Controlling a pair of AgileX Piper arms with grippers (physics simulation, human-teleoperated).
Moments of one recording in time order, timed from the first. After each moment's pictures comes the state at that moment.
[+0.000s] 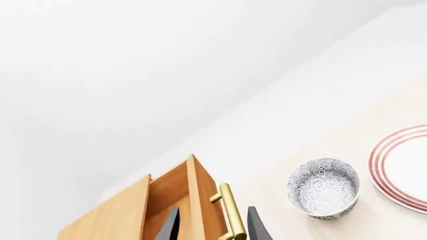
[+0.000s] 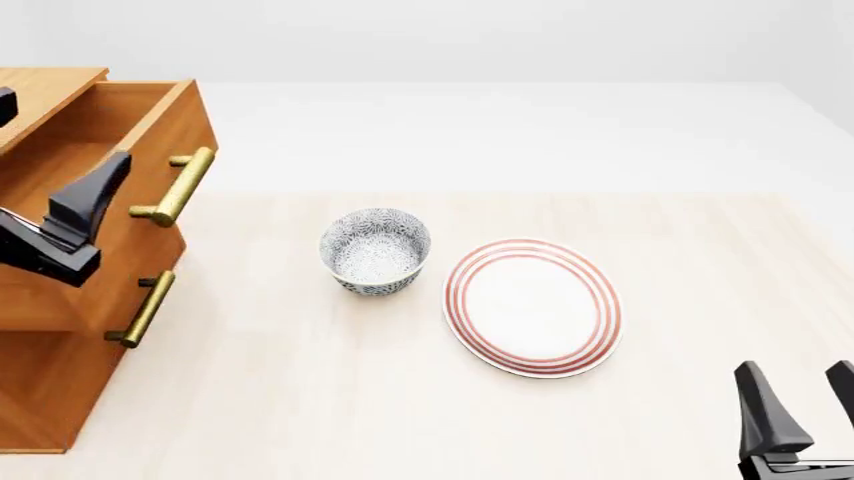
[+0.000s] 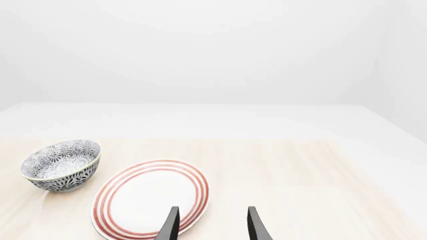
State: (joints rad) left arm -0.21 0.66 -0.77 0.17 0.55; right arm 0.00 0.01 -0.02 0.01 -0.01
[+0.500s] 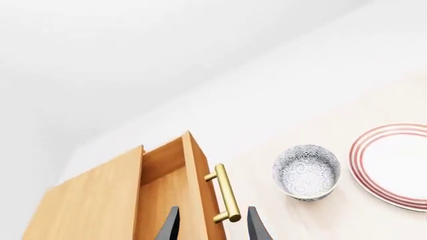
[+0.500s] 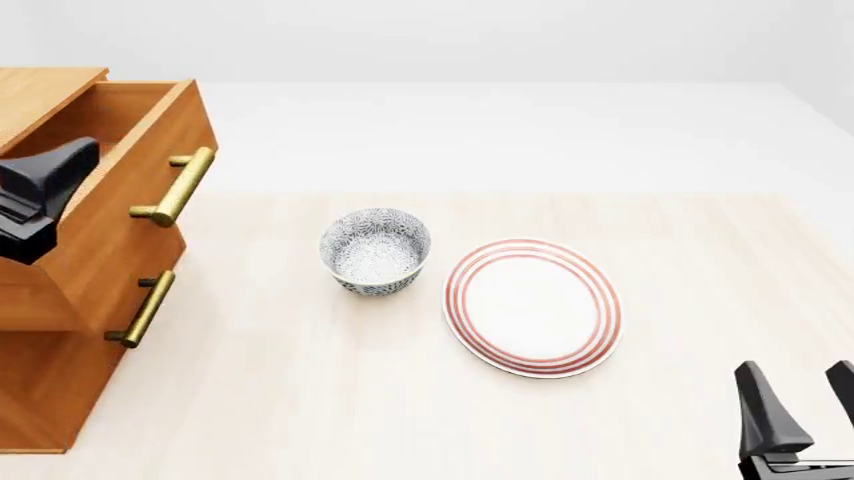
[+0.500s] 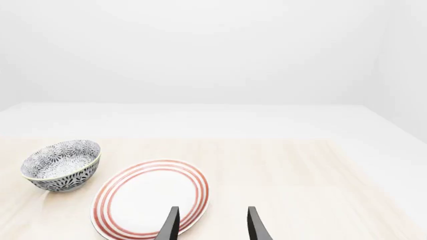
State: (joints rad) left arm -0.16 0.69 -0.95 0.47 0.41; right arm 0.00 0.01 -0.02 0.01 -0.01
